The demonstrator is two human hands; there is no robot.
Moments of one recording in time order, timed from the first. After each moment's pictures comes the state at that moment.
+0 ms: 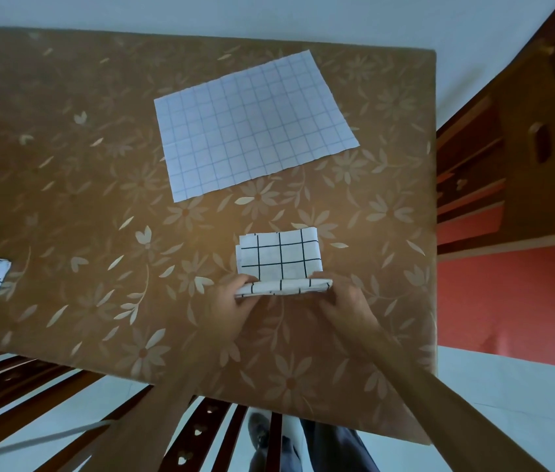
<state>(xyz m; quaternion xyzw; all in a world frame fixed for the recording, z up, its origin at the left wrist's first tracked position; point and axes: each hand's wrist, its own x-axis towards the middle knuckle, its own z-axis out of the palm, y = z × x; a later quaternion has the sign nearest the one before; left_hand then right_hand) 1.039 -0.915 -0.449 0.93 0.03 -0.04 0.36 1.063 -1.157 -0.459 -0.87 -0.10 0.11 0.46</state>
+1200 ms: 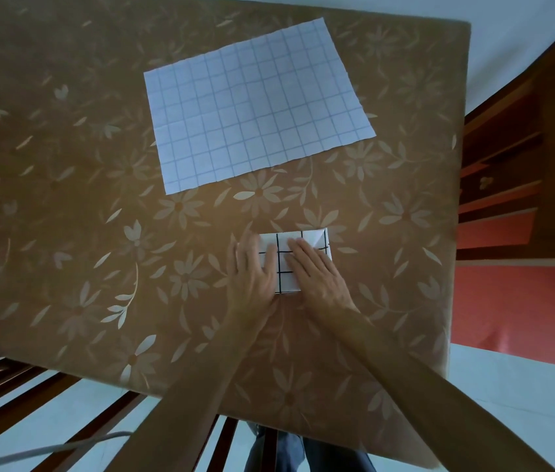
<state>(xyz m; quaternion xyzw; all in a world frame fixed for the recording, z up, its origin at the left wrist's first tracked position) 1.094 -0.959 -0.498 0.99 -0.06 0.15 -0.01 1.109 -1.117 -0.514 -0.94 -0.29 0.02 0.17</state>
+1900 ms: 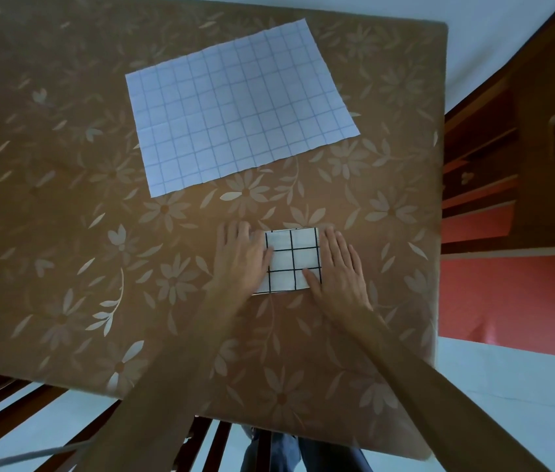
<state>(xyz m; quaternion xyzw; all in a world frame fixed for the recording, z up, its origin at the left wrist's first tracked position) 1.139 -0.950 -0.475 1.00 -0.06 -0.06 0.01 1.112 -1.149 -0.502 -0.98 -0.08 0.14 0.13</state>
